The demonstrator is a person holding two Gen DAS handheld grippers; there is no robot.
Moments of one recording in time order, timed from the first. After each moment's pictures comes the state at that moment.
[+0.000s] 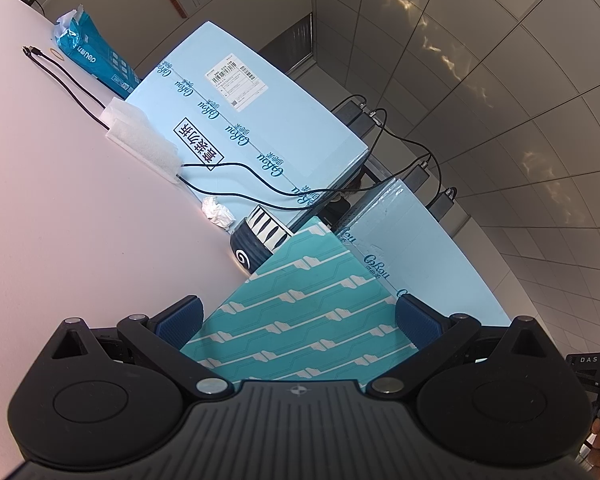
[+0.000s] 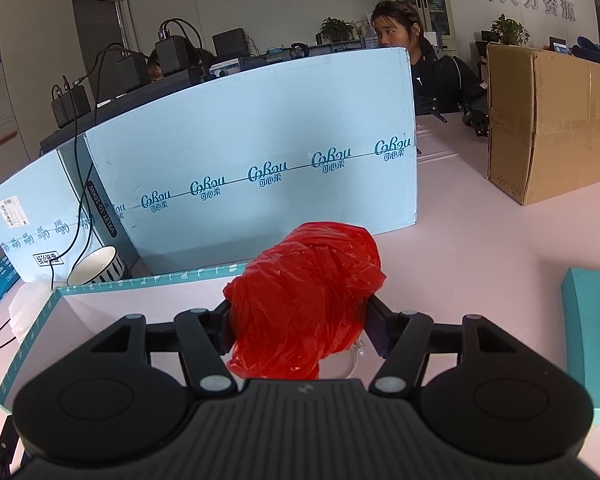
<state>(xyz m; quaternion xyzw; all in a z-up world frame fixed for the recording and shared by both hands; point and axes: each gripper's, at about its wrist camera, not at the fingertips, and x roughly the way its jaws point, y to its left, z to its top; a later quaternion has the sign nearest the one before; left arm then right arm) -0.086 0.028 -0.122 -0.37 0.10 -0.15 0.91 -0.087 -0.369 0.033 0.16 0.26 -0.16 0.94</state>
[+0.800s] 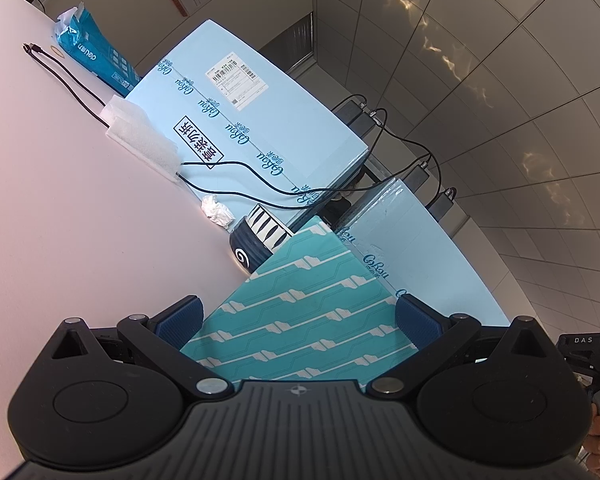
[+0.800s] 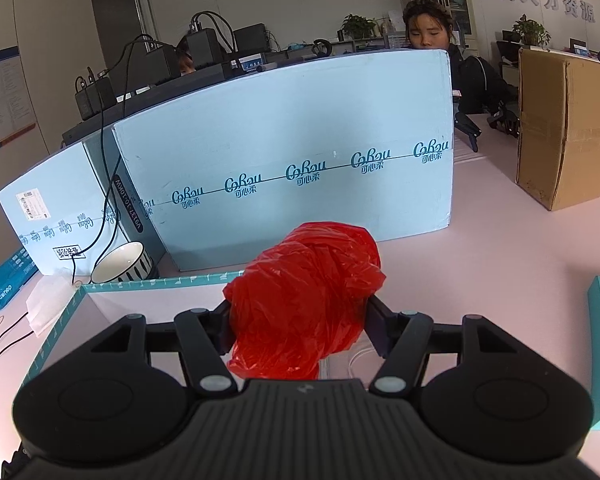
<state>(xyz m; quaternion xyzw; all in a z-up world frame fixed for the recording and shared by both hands) -0.085 0.029 -0.123 -0.37 0.10 -0.15 0.91 -0.070 -0.348 0.037 0.15 0.27 -0.13 0.94</state>
